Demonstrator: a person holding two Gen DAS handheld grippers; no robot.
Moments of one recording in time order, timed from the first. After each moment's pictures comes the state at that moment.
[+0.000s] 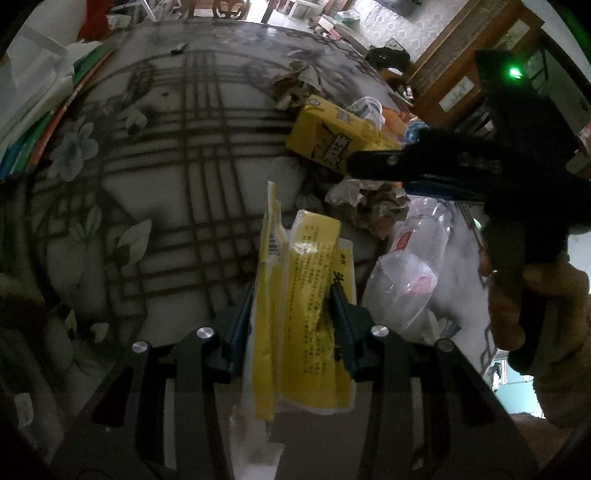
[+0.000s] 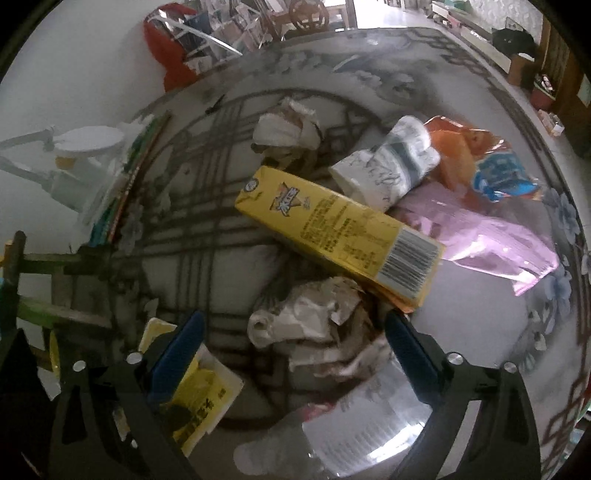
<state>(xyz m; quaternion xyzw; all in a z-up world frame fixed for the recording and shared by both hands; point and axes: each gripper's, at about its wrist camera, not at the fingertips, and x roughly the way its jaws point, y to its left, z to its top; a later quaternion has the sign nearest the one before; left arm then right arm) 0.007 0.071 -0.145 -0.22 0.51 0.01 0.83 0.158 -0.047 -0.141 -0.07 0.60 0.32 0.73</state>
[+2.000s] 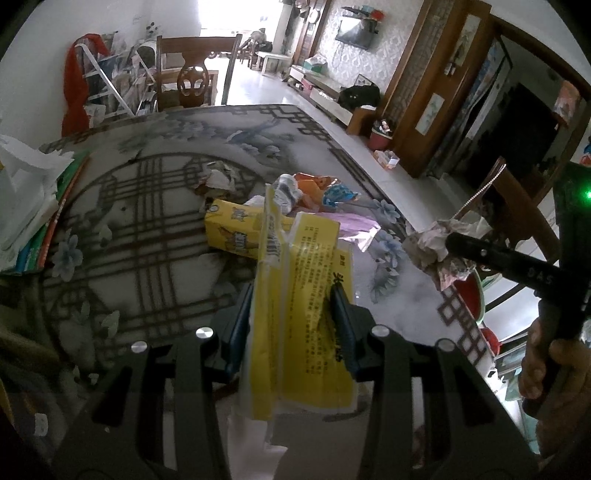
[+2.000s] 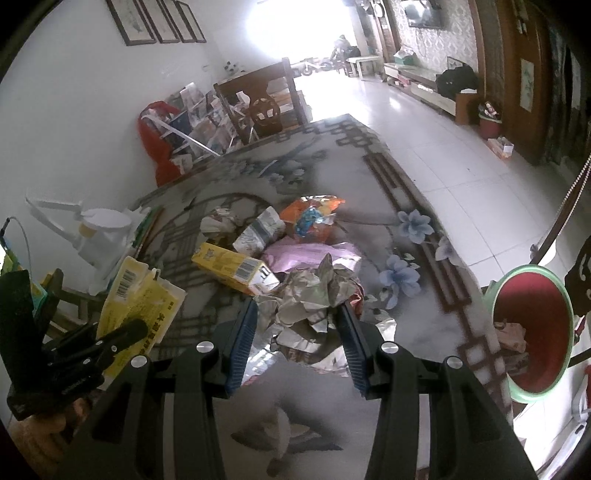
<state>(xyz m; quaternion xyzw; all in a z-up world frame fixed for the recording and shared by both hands) 0.031 -0.019 -0.057 -0.14 0.42 0.02 0.90 0.129 -0.239 -0.041 0.02 0.46 0.29 0.84</state>
